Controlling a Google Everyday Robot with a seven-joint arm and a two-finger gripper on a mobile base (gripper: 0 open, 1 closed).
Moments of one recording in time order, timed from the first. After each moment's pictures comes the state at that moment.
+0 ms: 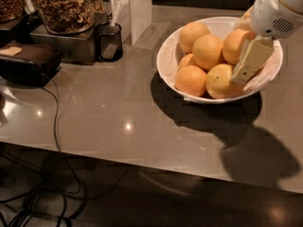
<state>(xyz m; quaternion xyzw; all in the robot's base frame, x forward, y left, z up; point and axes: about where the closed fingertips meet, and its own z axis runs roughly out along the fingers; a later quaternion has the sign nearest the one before) 0.548 -0.212 0.966 -0.60 0.76 -0.03 0.22</state>
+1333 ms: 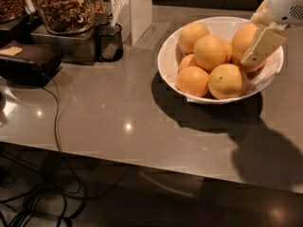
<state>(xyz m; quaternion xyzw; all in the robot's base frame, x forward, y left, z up) 0.561 -0.244 0.989 -0.58 0.78 -0.06 0.24</state>
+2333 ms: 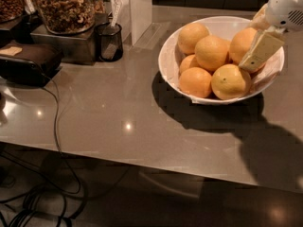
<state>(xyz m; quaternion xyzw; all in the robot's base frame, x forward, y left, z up) 0.565 -0.239 0.979 -0.57 0.78 -0.03 0.25</state>
